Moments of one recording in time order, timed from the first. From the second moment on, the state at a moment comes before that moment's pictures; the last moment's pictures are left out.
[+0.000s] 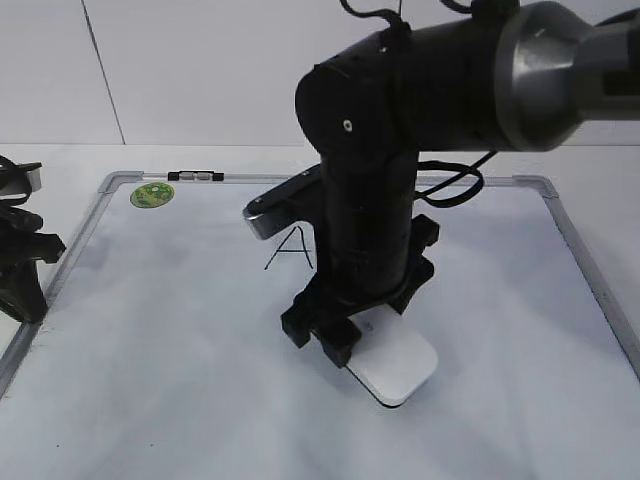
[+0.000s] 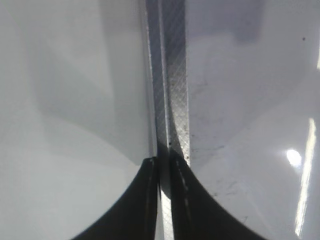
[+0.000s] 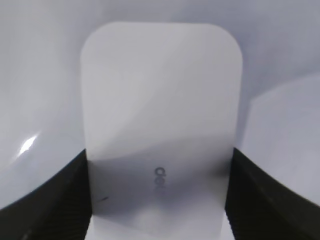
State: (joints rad) left arm 0.01 1.92 -1.19 -0.26 0.95 0.23; right arm 0.77 1.95 -1.48 -0.07 1.16 0.08
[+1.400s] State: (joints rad) left arm 0.01 1.92 -1.19 -0.26 0.95 0.23; right arm 0.16 1.86 -1.30 -0.10 1.13 0.17
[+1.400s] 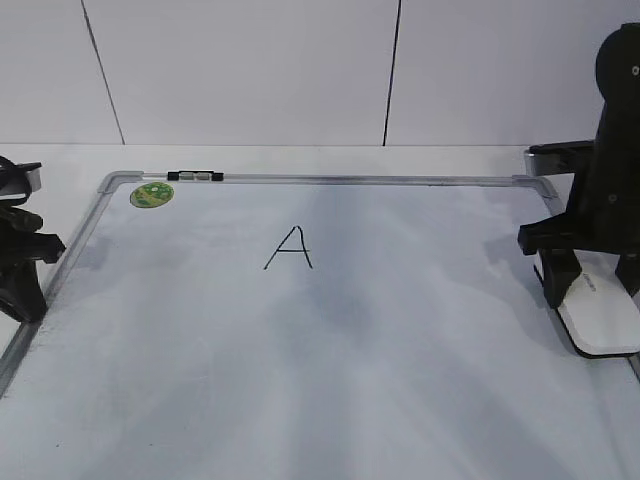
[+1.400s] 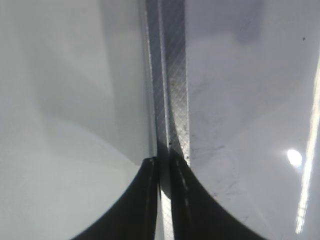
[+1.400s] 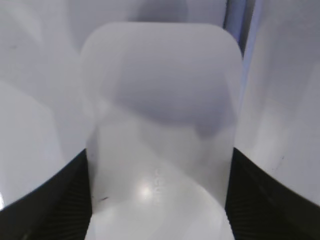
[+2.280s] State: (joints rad) left arm 0.01 1.92 -1.19 -0.26 0.95 0.23; right arm 0.14 1.86 -1.30 -0.14 1.09 0.21
